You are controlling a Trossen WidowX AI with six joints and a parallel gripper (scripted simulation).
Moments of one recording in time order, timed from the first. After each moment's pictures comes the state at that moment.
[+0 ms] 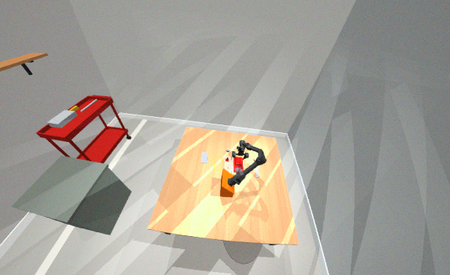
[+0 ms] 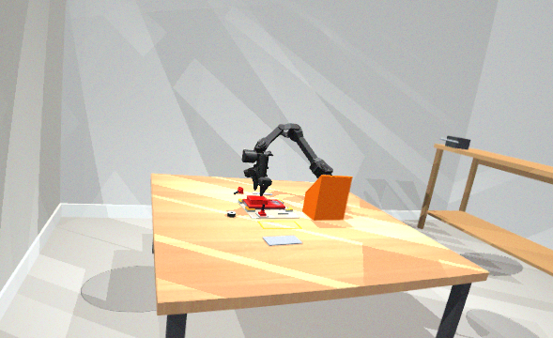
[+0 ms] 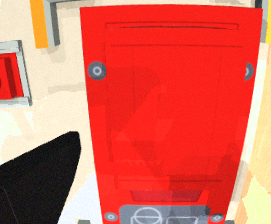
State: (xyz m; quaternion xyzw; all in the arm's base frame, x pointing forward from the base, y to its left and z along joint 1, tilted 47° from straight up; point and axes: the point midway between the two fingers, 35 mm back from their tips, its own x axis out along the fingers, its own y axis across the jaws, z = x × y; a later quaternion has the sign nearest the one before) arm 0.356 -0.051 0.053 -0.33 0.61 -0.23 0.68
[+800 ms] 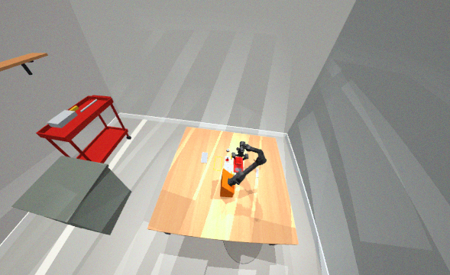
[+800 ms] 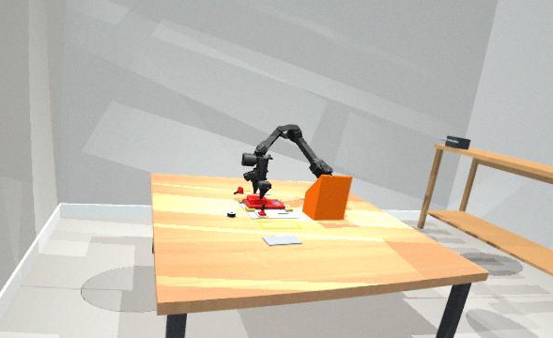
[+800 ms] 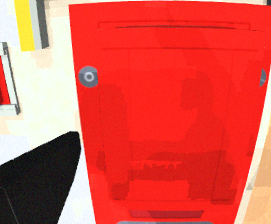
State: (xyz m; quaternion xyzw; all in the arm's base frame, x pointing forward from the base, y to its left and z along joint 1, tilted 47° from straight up) arm 0.358 -0.065 0.041 -0.33 0.61 -0.23 0.68
